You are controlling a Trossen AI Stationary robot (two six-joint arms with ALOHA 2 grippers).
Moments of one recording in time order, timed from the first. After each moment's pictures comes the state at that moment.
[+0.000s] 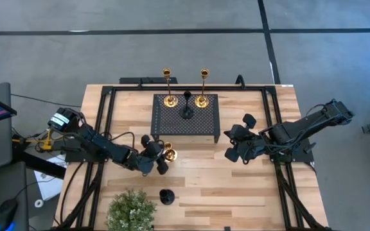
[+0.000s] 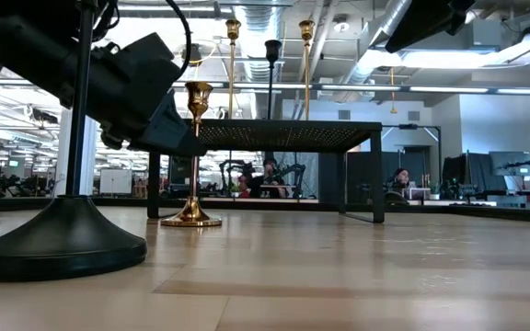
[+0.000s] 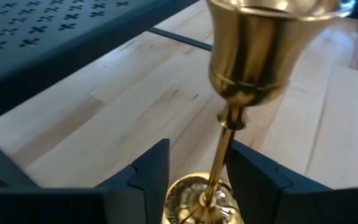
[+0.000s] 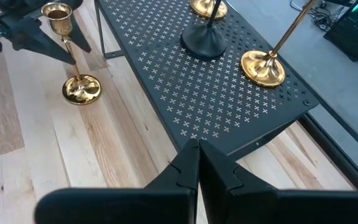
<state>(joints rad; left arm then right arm) -0.44 1.38 0.53 0.37 -0.86 -0.53 0.41 1.20 1.06 -0.83 0.78 0.57</state>
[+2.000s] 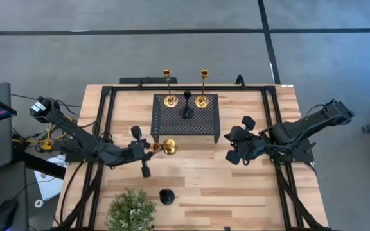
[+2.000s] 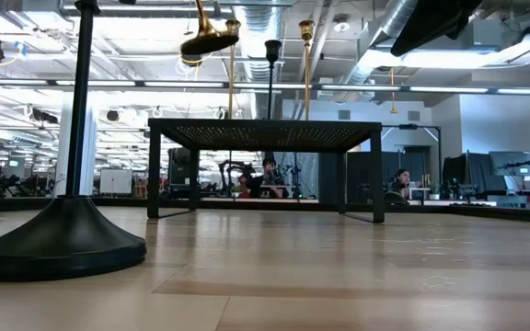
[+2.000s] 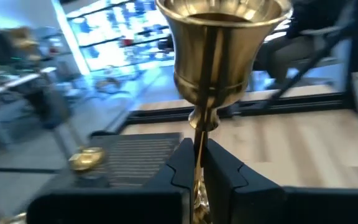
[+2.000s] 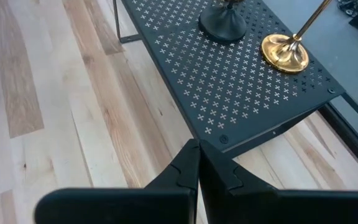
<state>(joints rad) -0.59 0.94 0.66 0.37 -0.84 0.19 0.41 1.20 1.06 -0.85 0.70 0.58</state>
